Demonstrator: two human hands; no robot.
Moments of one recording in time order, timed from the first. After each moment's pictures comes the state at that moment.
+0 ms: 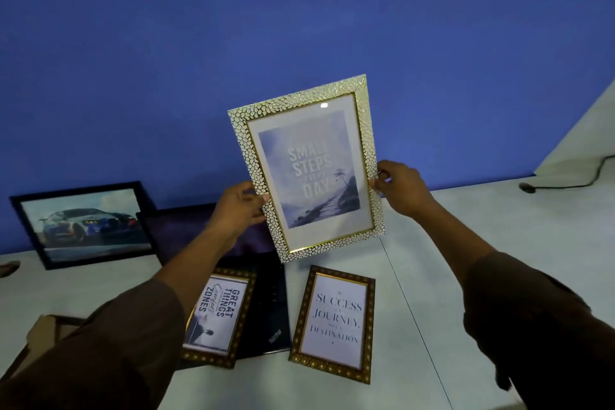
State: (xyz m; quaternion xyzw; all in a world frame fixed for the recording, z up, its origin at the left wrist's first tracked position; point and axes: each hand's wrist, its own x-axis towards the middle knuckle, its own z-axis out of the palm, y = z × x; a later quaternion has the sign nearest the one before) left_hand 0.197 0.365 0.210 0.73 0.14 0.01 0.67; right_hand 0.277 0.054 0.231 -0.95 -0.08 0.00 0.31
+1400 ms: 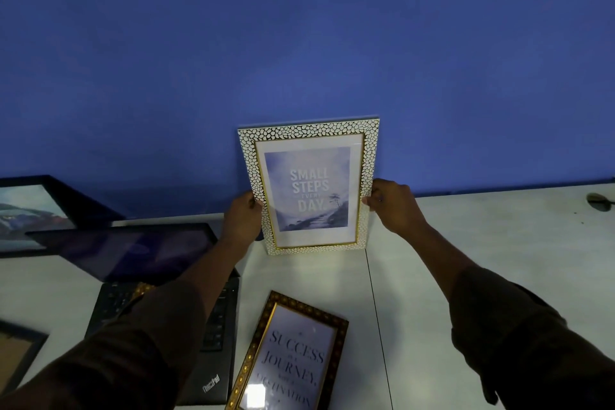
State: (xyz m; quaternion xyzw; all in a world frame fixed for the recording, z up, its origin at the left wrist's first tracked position) left_hand 0.384 0.284 0.062 0.83 0.30 -0.02 0.48; right_hand 0.480 -0.005 0.070 -0.93 -0.09 0.16 0.32
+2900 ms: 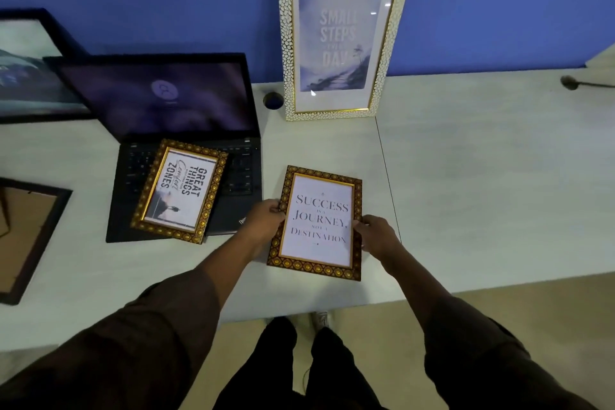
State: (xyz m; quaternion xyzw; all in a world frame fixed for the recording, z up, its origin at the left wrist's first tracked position) left_hand 0.096 0.258 -0.009 0.71 0.31 -0.28 0.57; right_hand 0.118 0.013 -0.027 -0.83 0.20 0.34 0.40
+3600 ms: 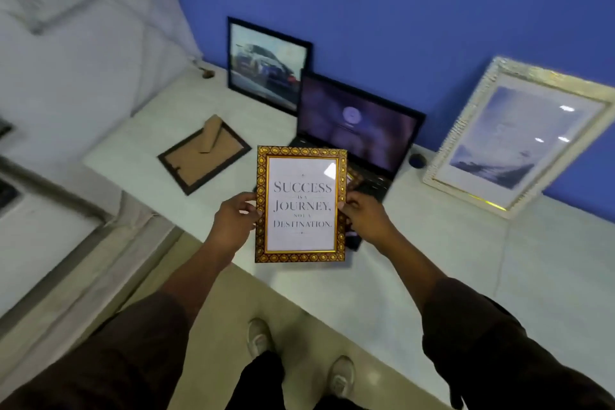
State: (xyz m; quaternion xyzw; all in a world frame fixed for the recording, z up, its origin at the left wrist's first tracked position) left_hand -0.089 0.388 0.086 0.67 0.48 0.10 0.55; right_hand 0.124 0.213 0.069 -0.81 -0.23 0.37 0.38
